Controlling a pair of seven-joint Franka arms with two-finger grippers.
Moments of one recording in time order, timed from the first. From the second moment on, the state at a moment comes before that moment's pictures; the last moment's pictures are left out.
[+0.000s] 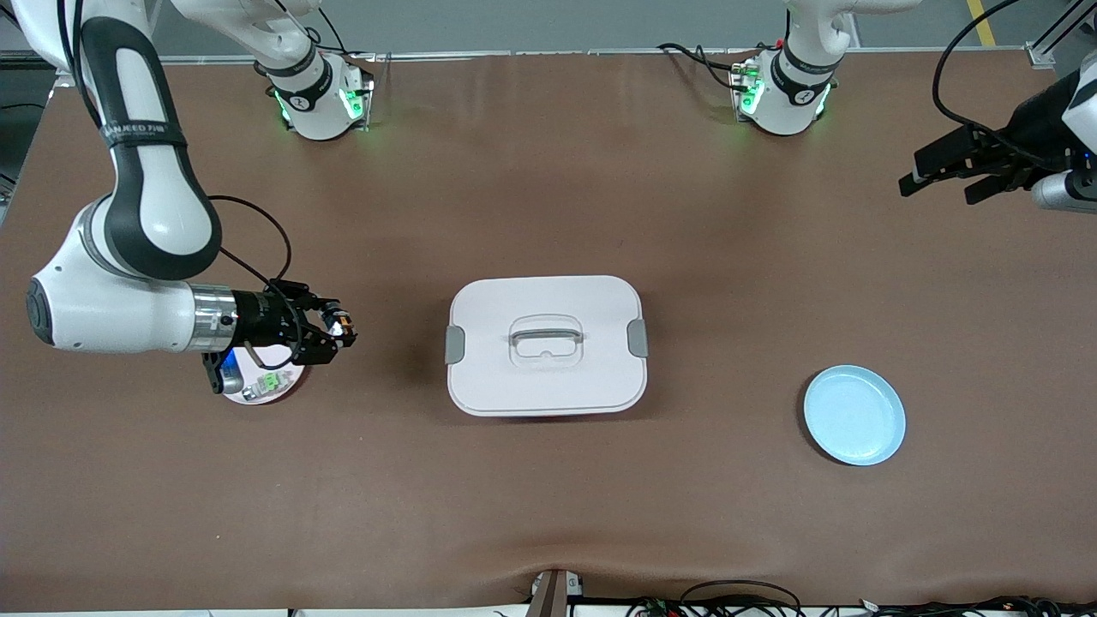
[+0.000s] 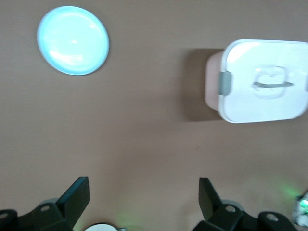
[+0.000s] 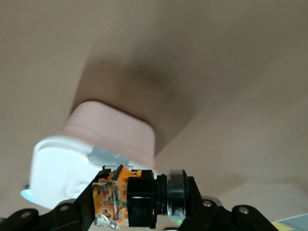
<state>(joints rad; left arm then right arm) -0.08 -0.04 0.04 -1.54 -0.29 1.45 -0.06 0.14 0.38 -0.02 -1.64 0.65 1.79 0.93</state>
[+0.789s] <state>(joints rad) -0.13 0.07 -0.04 -1.55 -0.70 1.55 -0.33 0.26 0.37 -0.01 -1.44 0.79 1.79 1.33</state>
